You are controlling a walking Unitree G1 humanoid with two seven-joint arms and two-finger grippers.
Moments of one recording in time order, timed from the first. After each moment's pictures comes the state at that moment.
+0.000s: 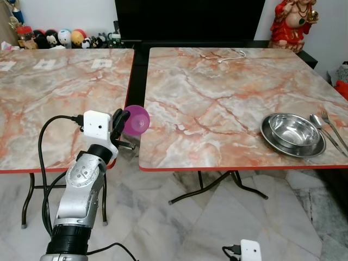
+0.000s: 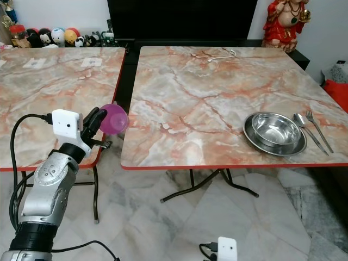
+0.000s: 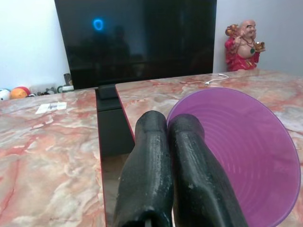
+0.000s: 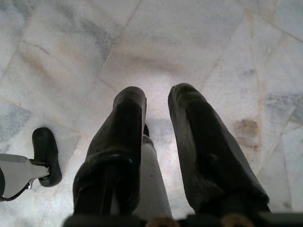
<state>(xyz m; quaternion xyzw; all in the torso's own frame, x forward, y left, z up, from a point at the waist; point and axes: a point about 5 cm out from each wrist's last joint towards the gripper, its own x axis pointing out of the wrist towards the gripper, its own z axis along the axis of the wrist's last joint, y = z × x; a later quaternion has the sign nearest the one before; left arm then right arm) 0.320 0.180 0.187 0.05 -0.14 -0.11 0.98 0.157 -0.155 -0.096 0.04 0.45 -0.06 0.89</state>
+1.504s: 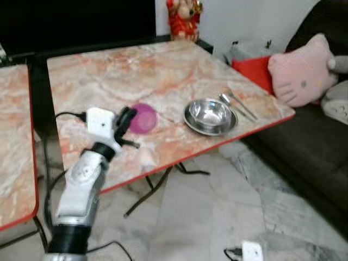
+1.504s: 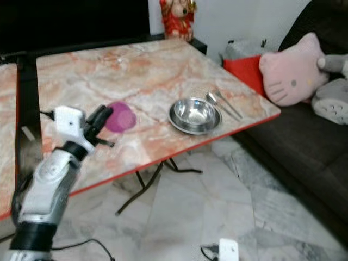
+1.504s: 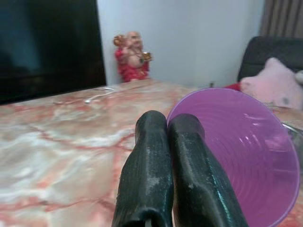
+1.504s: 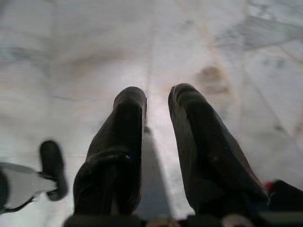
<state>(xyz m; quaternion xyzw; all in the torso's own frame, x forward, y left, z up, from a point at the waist) 0.317 0.183 0.193 0.04 -0.15 -0.13 0.98 0.156 -0.153 -0.096 0.04 0.45 -0.06 0.89</state>
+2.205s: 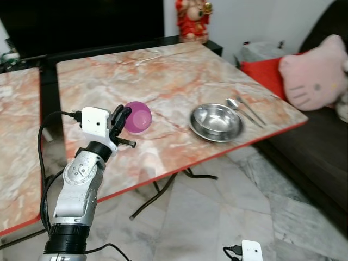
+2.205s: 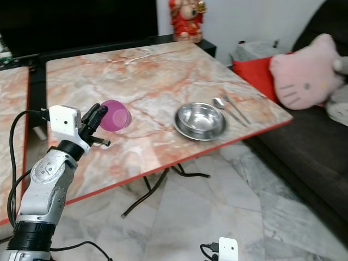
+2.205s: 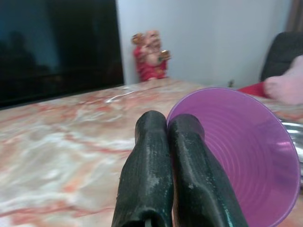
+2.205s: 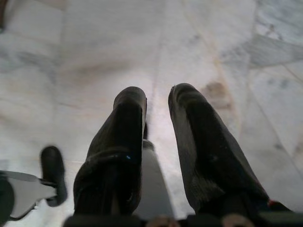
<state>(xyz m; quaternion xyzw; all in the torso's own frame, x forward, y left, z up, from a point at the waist) 0.318 0.188 0.194 0.05 -0.15 -0.12 0.98 0.159 -0.154 -0.095 0.04 0.45 -0.06 0.89</state>
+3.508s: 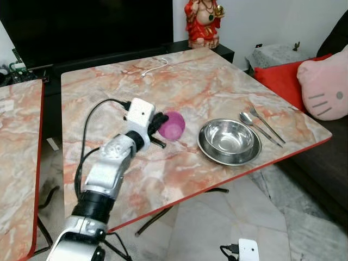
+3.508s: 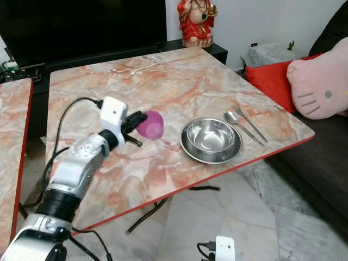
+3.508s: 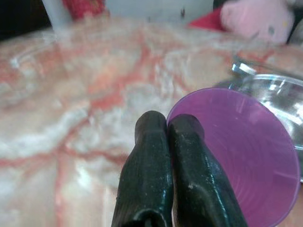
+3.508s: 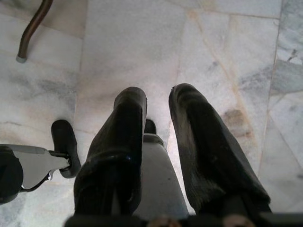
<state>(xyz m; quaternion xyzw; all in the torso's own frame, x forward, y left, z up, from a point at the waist) 0.365 0.108 0.180 0.06 0.02 -0.25 0.97 0.158 -0.154 -0.095 0.04 0.45 -0.06 0.89</state>
